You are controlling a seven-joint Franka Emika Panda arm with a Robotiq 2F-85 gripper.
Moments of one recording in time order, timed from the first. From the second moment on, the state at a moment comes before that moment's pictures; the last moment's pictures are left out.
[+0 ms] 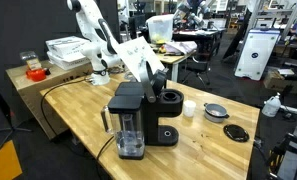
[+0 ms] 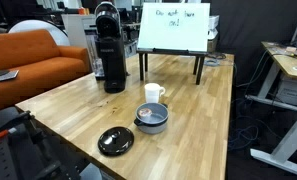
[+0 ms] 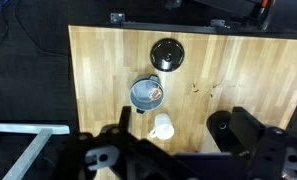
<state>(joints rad) -0.06 -0.77 -0.38 -2.43 -0.18 1.78 -0.59</state>
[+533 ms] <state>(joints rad) -0.02 -0.76 -0.38 -2.44 -0.11 1.76 -0.64</state>
